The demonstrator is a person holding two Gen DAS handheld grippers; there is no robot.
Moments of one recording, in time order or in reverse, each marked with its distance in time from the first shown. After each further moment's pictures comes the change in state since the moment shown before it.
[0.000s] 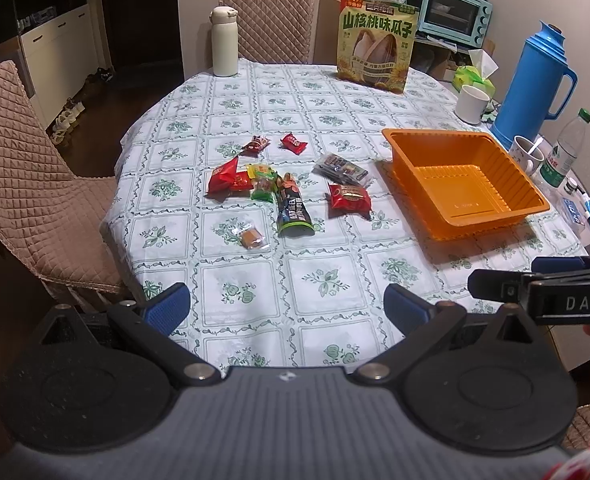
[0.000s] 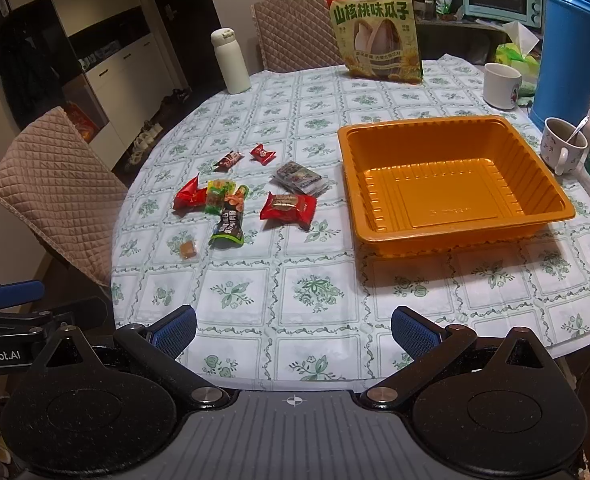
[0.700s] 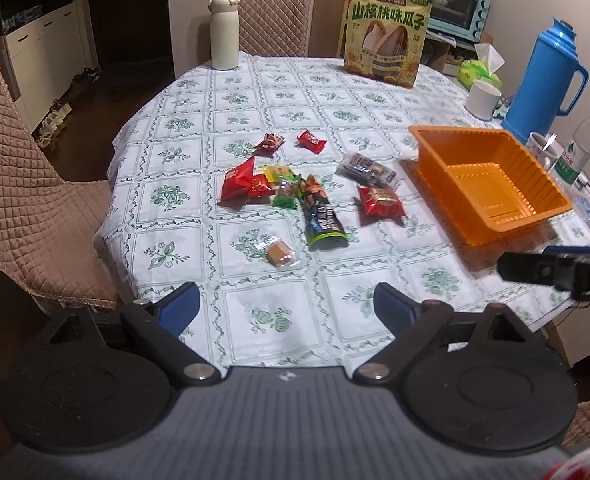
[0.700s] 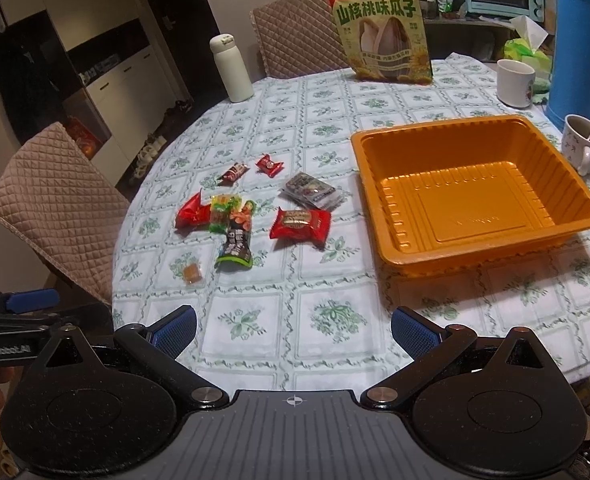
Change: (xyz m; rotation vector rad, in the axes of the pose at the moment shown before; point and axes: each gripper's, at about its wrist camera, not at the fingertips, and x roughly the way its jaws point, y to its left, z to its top) left arm 0.061 0.050 0.019 0.029 0.016 -0.039; right arm 0.040 0.004 0.019 0.041 -0.030 0.039
